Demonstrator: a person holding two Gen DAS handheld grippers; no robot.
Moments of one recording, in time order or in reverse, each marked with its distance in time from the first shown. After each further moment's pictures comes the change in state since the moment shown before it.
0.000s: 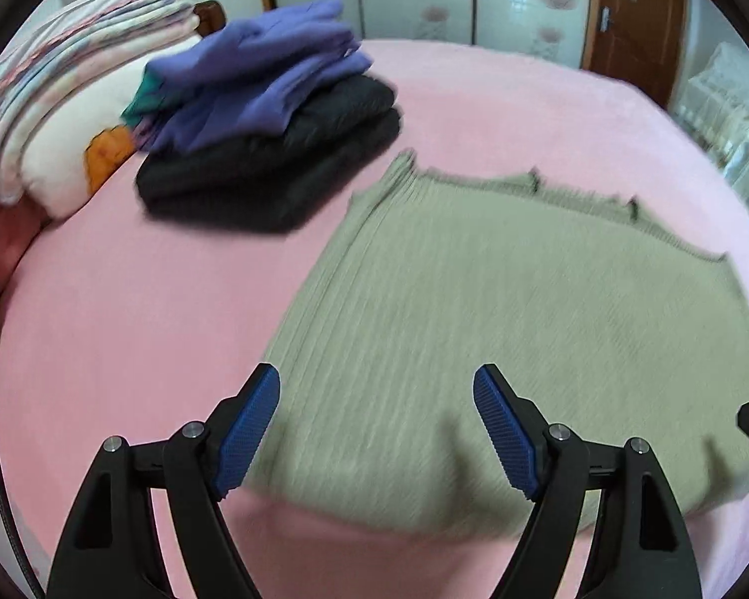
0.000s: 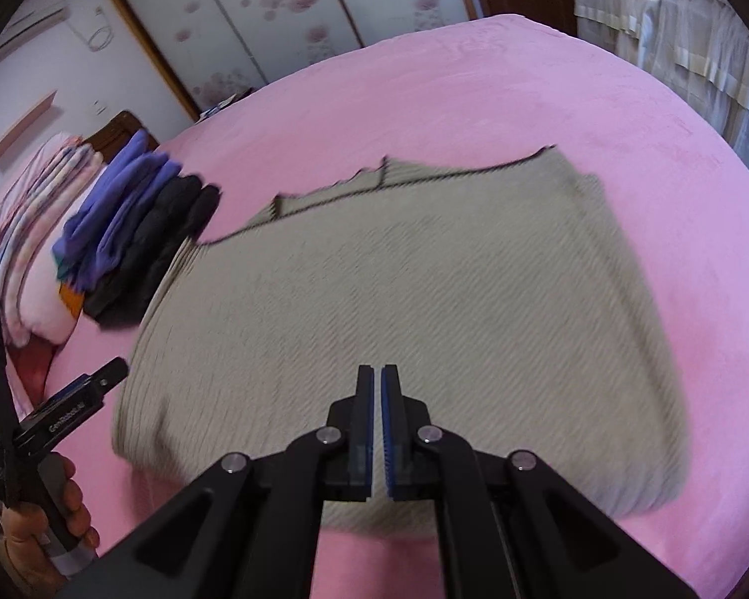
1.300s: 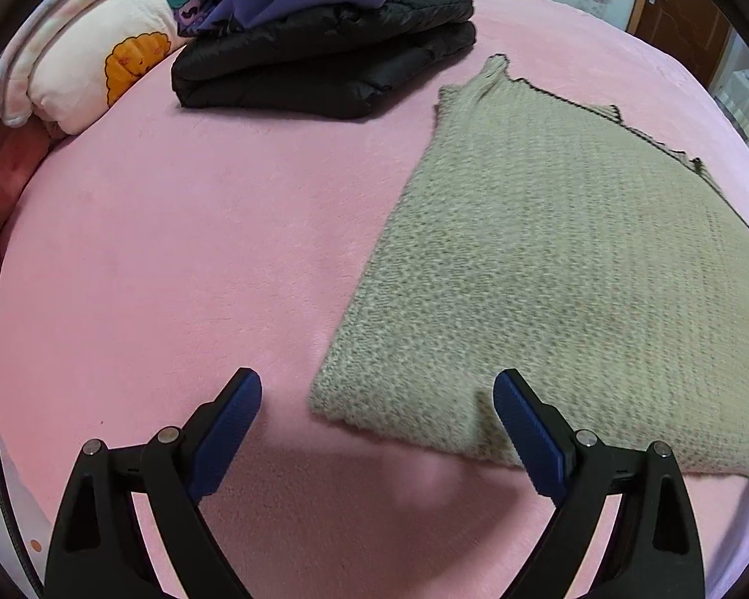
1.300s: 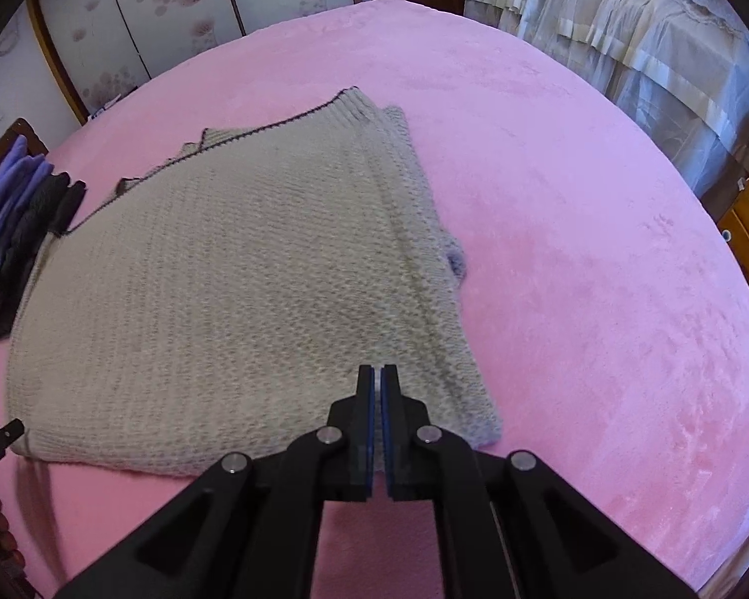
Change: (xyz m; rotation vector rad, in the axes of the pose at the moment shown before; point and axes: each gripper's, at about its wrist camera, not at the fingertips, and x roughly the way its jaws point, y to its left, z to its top) left arm 0.038 0.066 -0.020 -0.073 0.201 0.005; right arm -0.017 -0.088 -0.027 0.150 0.035 -0.311
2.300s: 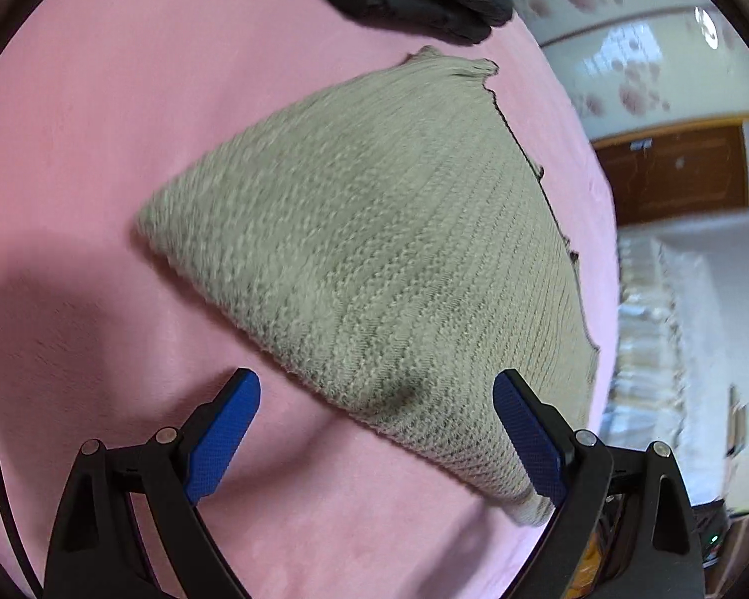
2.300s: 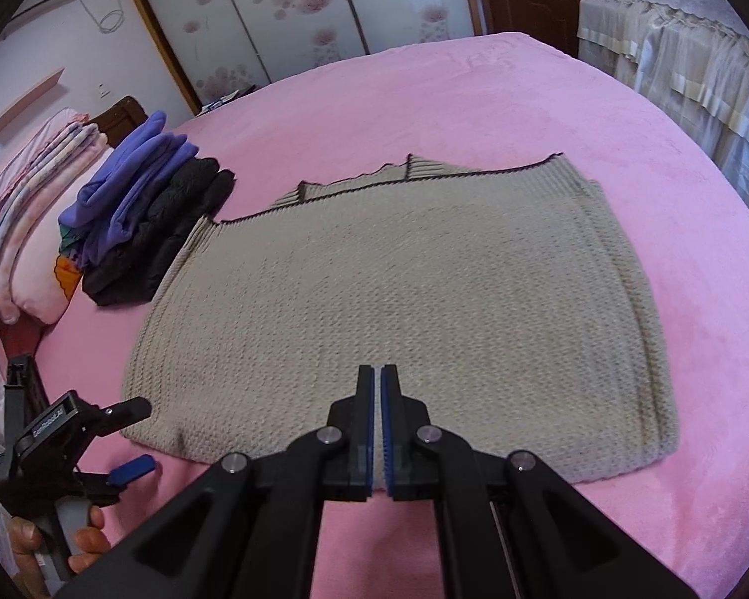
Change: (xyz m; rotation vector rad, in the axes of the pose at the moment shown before) left arm 0.027 0.016 -0.042 -0.535 0.165 -0.633; right arm -0.036 0.122 0.001 -0.169 -0.074 0.266
